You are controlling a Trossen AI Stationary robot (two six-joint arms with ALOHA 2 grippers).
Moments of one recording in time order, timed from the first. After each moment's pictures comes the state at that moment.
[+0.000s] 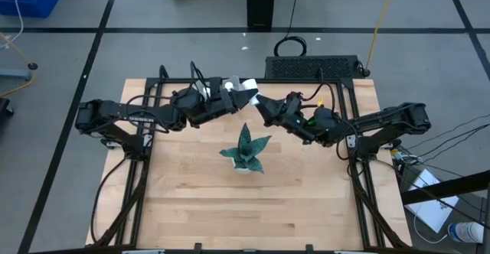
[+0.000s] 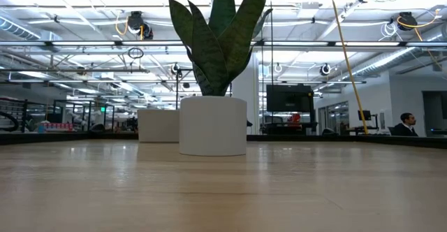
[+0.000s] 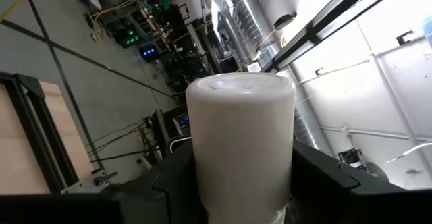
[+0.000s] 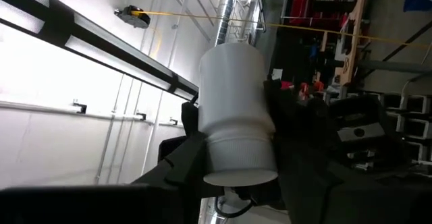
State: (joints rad) left arm 0.05 1.45 1.15 0.55 -0.25 -1.11; right arm 0.08 1.42 0.92 0.94 0.49 1.32
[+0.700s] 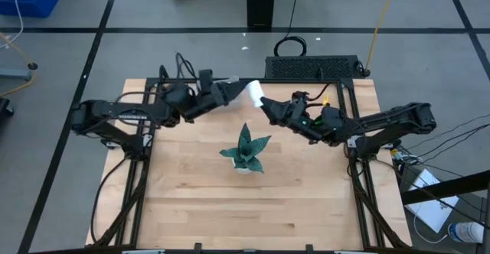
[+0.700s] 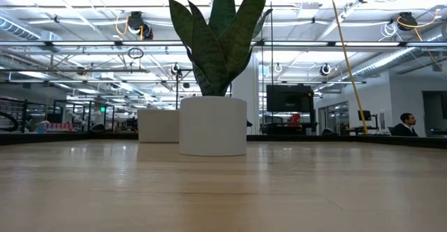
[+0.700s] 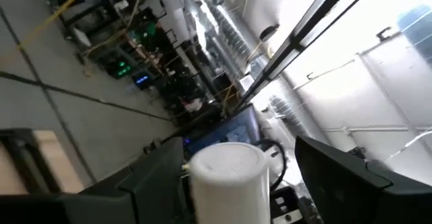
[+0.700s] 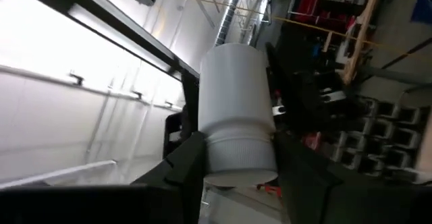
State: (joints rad) left arm 0.08 1.39 1.15 0.57 -0.26 -0.96; right arm 0.09 1.36 0.91 0.89 0.45 1.20
